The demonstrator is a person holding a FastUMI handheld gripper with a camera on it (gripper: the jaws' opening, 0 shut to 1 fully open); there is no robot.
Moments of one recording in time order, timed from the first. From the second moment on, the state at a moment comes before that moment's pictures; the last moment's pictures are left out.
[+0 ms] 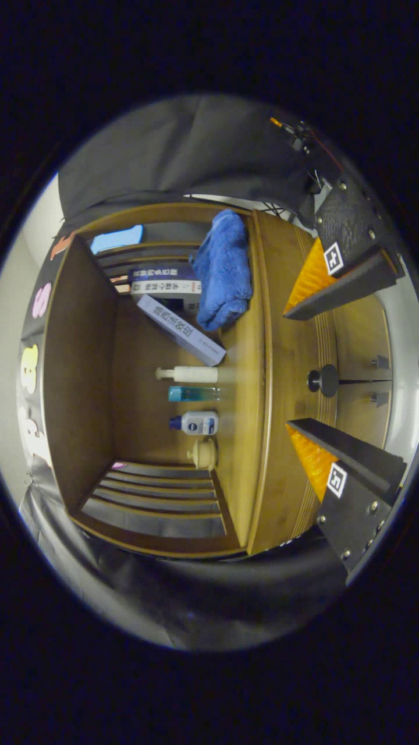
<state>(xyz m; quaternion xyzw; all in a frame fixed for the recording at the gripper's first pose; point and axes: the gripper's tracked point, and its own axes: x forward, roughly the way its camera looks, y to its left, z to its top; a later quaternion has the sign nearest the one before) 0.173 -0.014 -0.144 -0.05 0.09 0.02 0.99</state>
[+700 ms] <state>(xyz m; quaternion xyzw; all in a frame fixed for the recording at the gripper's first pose) 0.215 -0.009 -0.223 -0.08 0.14 0.00 0.99</state>
